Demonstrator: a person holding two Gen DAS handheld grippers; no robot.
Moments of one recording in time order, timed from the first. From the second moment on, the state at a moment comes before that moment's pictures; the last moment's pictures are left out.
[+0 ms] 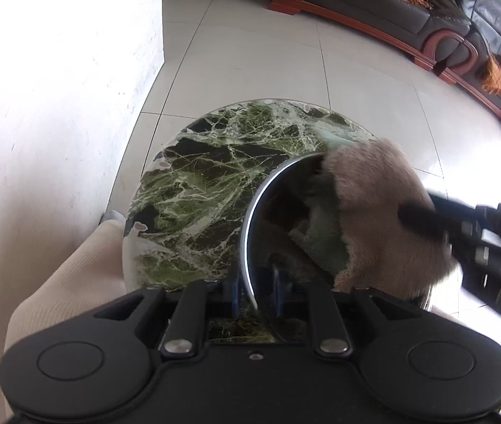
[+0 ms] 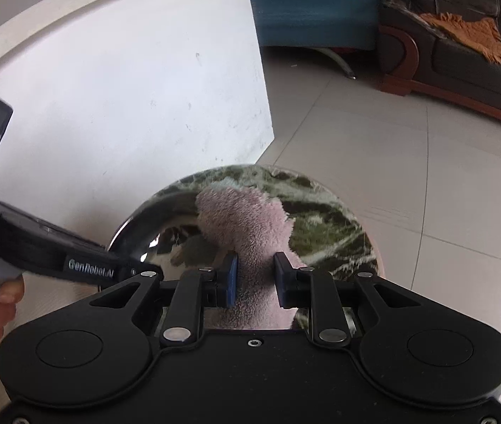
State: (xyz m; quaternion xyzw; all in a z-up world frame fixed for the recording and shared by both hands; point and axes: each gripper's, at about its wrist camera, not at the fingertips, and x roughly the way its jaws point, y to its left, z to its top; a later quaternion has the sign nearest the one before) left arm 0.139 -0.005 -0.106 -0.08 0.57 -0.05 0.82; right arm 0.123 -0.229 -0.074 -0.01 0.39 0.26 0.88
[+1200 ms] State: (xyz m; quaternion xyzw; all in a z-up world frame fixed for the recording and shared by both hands) left arm 0.141 -0.010 -0.112 -0.07 0.57 -0.06 0.82; right arm 0.126 -0.230 -0.078 -0.01 0.40 0.26 0.88
